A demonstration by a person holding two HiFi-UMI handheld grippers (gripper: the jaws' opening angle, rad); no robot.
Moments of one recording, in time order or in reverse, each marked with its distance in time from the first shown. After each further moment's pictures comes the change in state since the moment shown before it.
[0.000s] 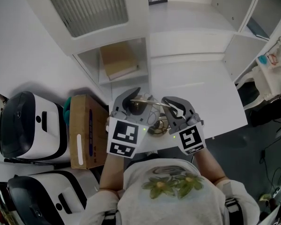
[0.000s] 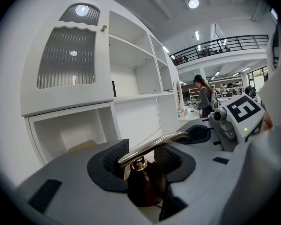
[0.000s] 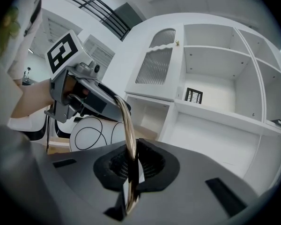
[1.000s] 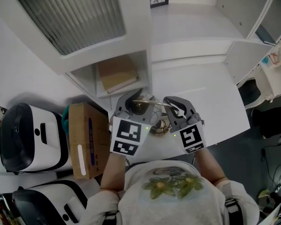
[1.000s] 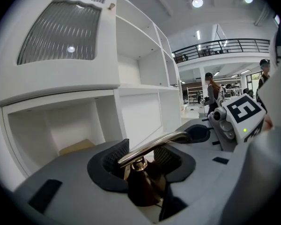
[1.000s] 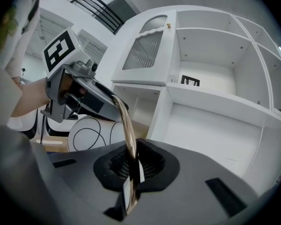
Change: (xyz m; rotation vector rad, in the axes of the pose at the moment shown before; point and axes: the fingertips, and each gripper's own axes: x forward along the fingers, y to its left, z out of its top) left arm 0.068 0.041 -0.009 -0.019 0.042 -0.041; right arm 0.060 -0.045 -0.029 0.040 0.056 -0.038
